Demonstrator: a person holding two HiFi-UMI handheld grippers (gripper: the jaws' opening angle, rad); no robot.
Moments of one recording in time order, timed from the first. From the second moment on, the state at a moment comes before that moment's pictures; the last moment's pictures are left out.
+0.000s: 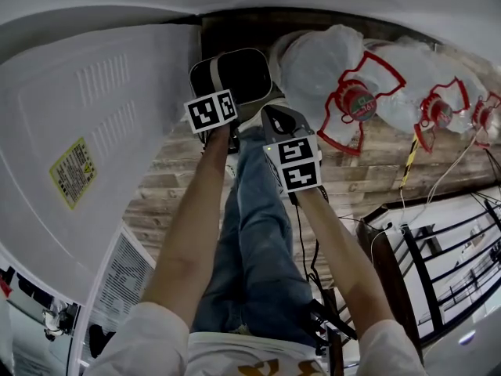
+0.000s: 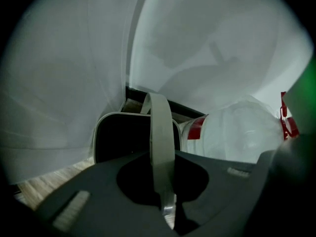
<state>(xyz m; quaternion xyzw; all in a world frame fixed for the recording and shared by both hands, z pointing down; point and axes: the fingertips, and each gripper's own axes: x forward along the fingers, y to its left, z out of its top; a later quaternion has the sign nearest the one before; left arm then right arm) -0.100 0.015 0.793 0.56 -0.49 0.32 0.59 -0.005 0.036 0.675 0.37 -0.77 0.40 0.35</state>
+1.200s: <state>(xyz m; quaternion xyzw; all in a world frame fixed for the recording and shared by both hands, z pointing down) -0.179 0.083 0.797 0.44 -0.56 0.41 0.56 -0.002 0.048 0.674 0.37 -0.77 0.40 0.34</state>
